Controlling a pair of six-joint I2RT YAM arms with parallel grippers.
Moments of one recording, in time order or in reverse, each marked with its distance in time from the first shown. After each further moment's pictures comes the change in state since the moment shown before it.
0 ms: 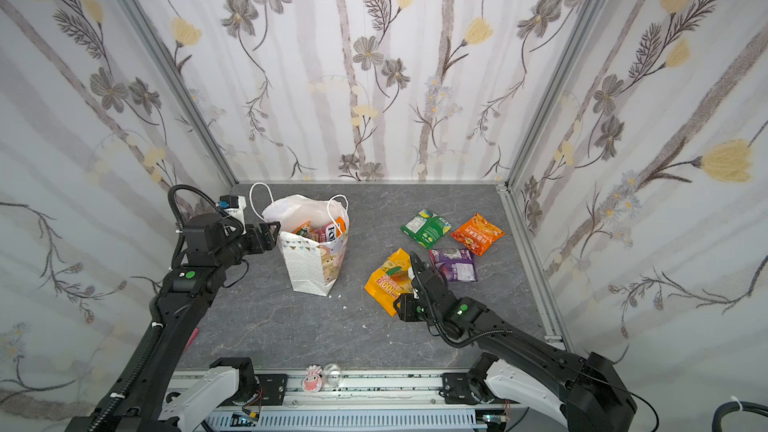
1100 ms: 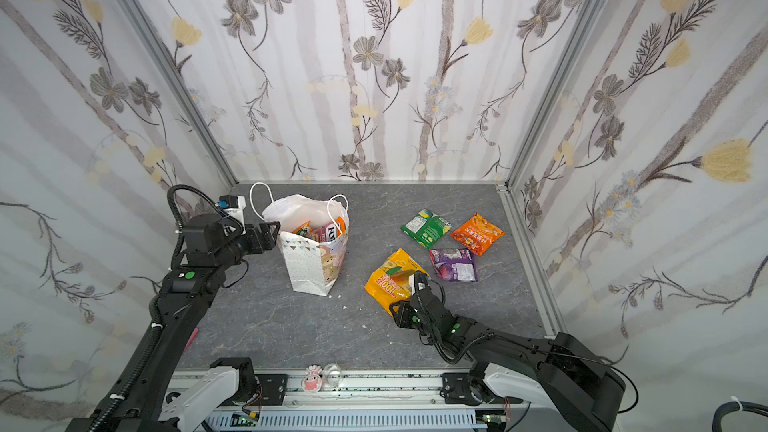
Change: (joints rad) left arm 0.000 -0.005 0.000 0.000 -0.001 0.001; right arm 0.047 0.114 -0.242 0.544 0.074 0.176
